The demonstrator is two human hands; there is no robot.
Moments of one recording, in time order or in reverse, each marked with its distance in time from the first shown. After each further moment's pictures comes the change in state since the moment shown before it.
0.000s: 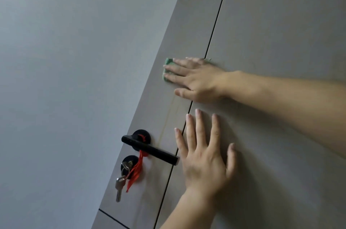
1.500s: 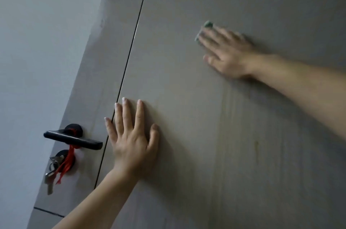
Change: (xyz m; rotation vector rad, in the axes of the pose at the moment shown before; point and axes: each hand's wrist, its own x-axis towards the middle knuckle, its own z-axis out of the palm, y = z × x) left_hand 0.000 0.011 -0.013 -0.064 -0.133 -0.067; right_hand -0.213 0.125 0.011 0.009 0.059 0.551
